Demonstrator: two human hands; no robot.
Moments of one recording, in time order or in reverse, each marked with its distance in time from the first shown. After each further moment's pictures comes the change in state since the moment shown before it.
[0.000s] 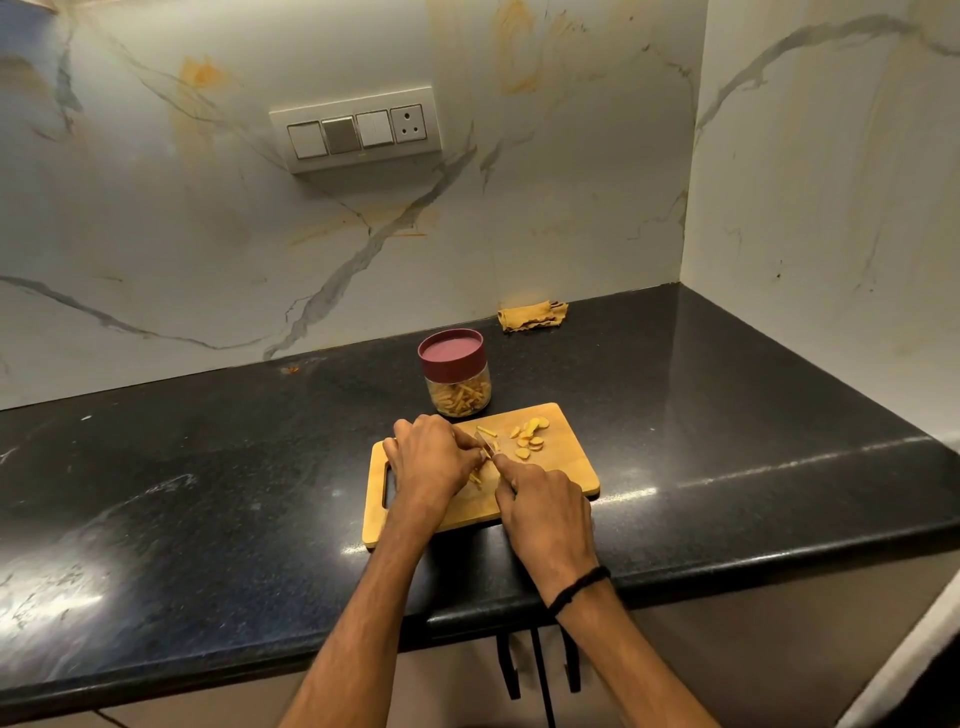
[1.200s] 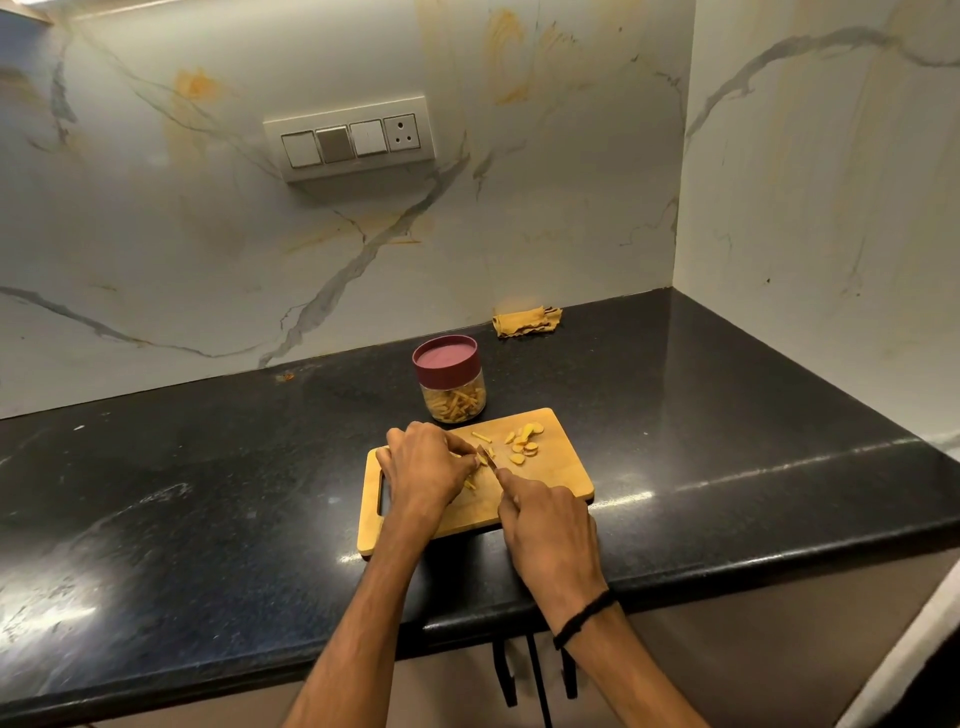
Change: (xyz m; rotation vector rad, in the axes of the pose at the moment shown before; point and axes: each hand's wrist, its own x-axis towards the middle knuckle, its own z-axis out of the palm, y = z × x) left_hand 0.000 -0.003 0.004 -0.006 0.031 -0.015; right_hand -0.011 0.002 -0.006 0.010 -0.040 0.040
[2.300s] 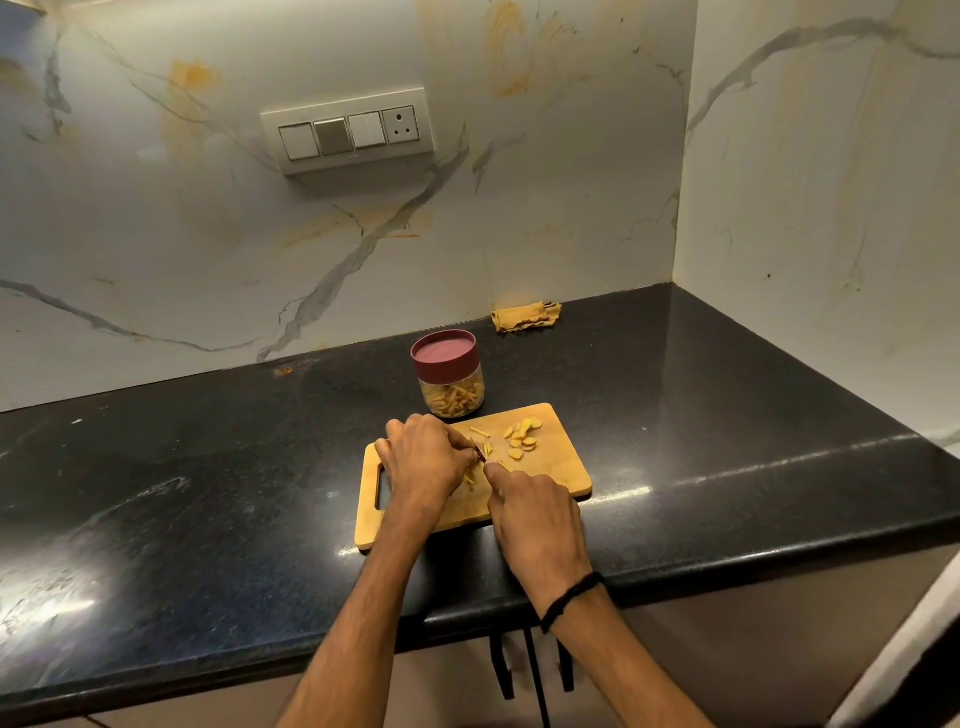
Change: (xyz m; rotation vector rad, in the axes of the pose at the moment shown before) left_hand 0.004 0.003 0.002 0.018 0.019 -0.010; right_hand 0.009 -0.007 0.004 -0.103 -0.046 -0.084
